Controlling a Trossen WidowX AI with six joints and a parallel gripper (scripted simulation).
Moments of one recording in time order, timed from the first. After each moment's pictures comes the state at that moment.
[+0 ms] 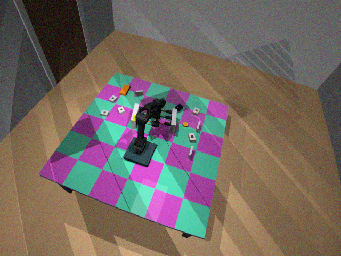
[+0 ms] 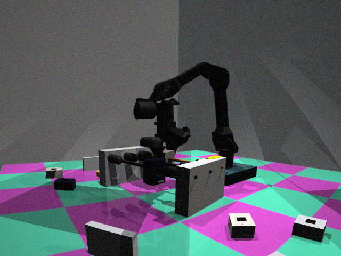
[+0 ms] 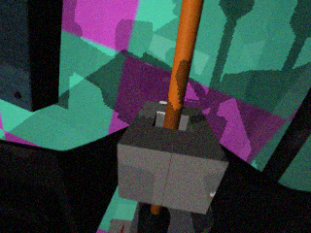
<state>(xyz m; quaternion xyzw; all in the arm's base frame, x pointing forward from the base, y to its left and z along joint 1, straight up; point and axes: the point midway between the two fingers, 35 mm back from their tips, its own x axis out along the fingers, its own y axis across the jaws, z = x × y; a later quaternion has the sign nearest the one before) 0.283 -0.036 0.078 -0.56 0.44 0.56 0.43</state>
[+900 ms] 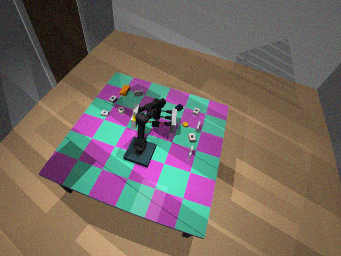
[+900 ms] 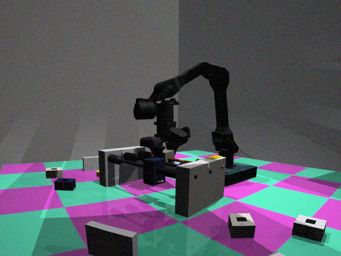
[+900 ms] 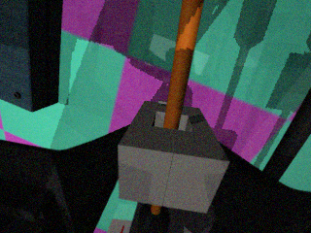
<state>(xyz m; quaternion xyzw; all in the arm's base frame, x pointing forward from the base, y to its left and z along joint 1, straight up) 0.283 -0.036 0.078 -0.56 0.44 0.56 0.43</state>
